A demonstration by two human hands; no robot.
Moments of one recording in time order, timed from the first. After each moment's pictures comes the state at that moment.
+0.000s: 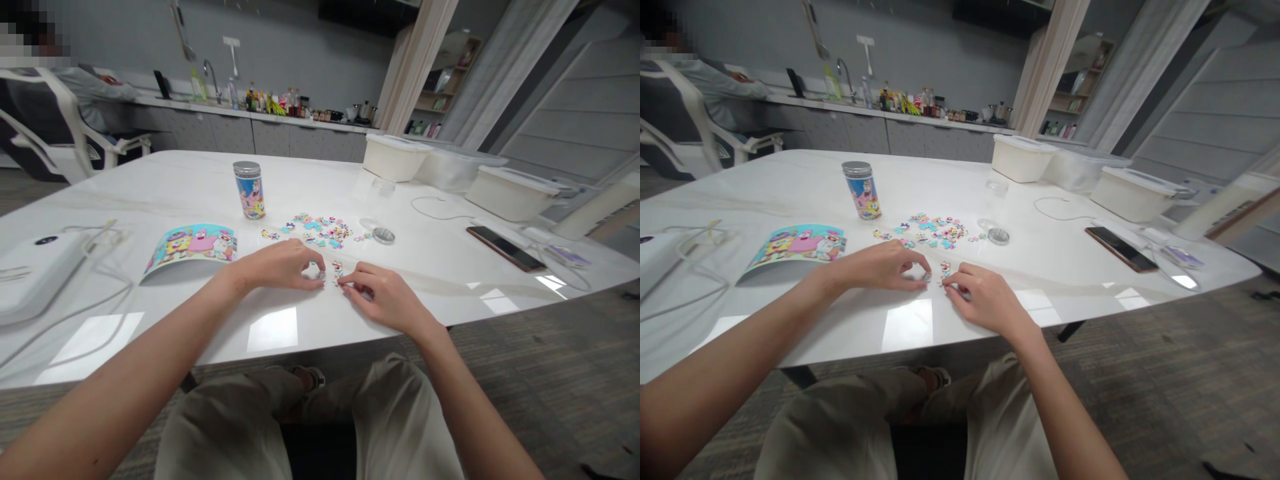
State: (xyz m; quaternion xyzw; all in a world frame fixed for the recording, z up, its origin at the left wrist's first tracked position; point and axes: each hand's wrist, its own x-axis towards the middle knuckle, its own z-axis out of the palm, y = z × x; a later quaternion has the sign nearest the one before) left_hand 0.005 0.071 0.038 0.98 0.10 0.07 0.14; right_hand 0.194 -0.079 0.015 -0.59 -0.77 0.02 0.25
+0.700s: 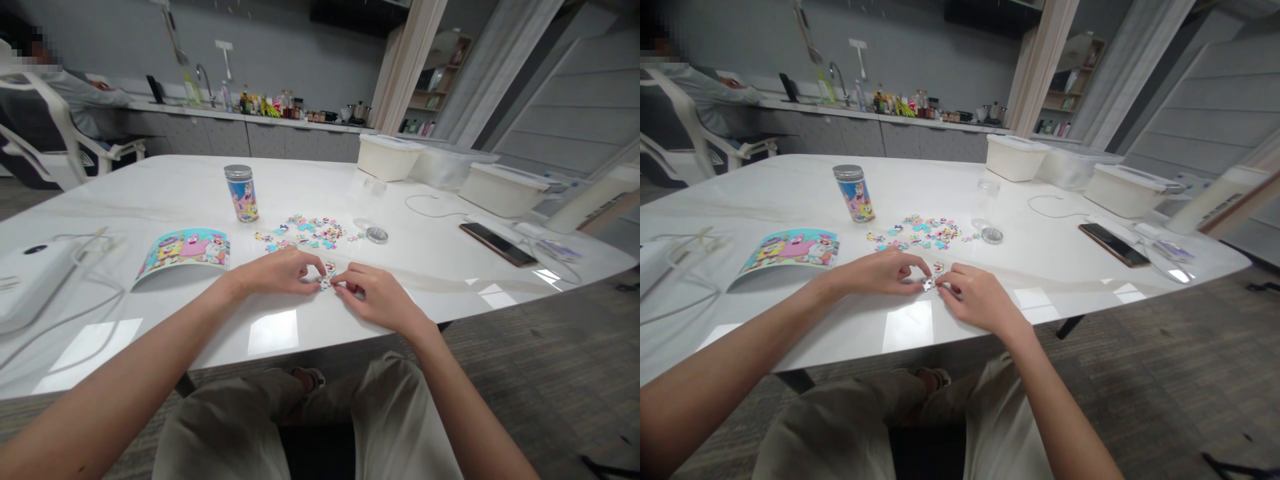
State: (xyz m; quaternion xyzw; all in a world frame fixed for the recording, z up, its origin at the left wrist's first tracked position) left_hand 0.010 0.063 0.036 0.97 0.09 0.09 0.22; right_hand 0.195 -0.079 0.014 -0.59 -0.77 0.02 0.25
